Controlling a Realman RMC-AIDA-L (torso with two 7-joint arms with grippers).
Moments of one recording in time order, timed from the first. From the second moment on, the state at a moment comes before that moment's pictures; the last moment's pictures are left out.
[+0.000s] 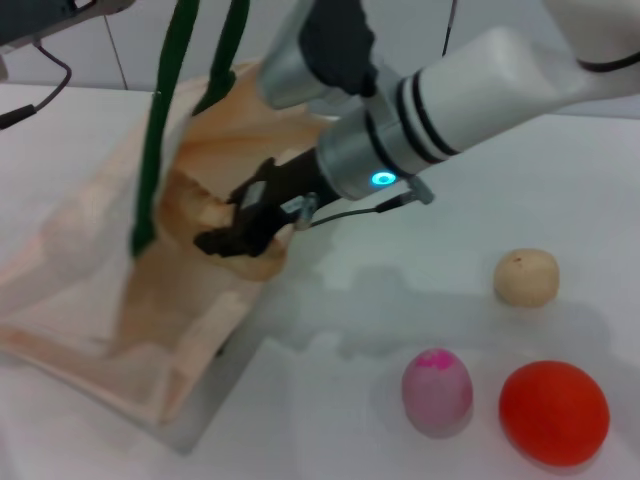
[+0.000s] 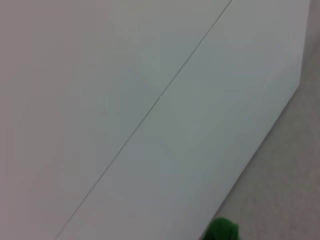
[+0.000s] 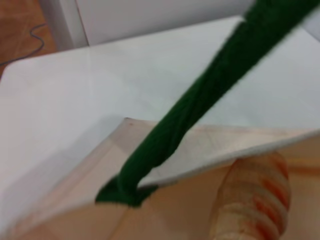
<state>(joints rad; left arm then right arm) -0.73 -1.82 0.42 0.36 -1.45 -1.73 1.32 1.39 2.03 -2.51 -0.17 -0.64 -0.91 1.67</state>
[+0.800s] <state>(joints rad) -0.79 -1.85 0.42 0.32 -1.40 -1.75 1.33 1.39 2.03 -2.49 -0.29 -0.77 -0.63 1.80</state>
